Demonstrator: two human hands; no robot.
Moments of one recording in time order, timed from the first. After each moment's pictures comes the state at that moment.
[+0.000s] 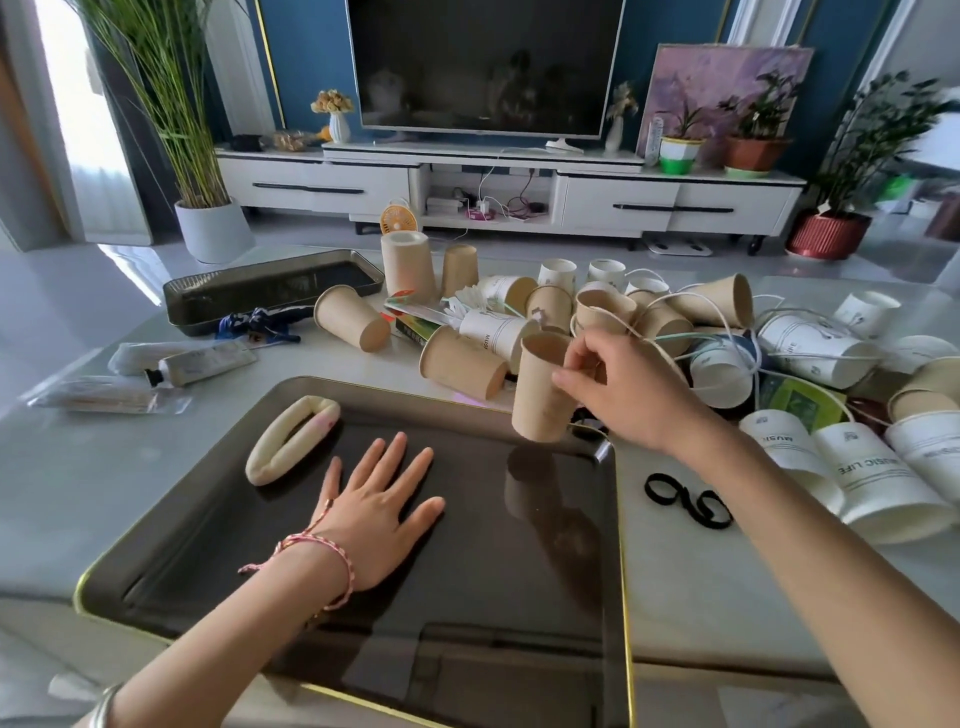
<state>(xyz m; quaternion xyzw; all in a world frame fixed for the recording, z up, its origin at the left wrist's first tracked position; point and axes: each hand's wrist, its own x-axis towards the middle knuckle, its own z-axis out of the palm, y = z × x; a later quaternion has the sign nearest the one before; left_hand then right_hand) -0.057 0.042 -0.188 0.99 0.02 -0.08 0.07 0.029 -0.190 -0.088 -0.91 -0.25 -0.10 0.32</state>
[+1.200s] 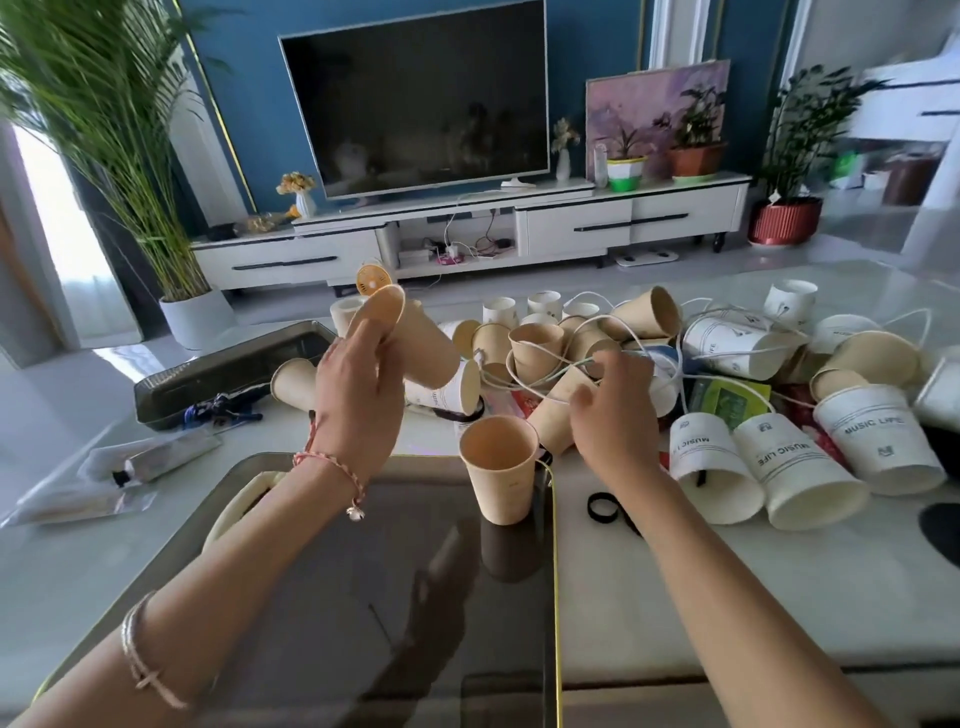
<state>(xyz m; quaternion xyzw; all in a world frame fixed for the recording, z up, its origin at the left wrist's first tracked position) 0.000 -0.028 -0.061 0.87 -0.06 0.40 0.29 0.042 -0.228 -0.114 -0.88 0.02 -0.24 0.40</state>
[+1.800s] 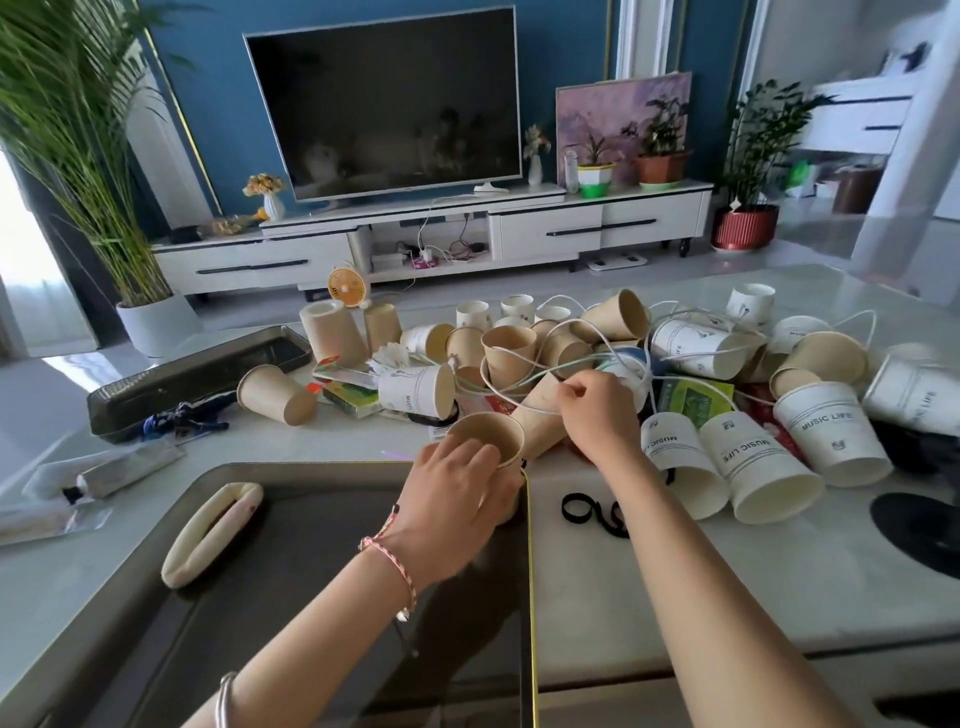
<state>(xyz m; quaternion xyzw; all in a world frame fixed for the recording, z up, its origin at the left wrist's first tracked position) -0.019 -0.082 -0.128 0.95 -0.23 0.16 0.14 0.059 -0.243 -0.118 -0.89 0.06 -0.18 0.42</state>
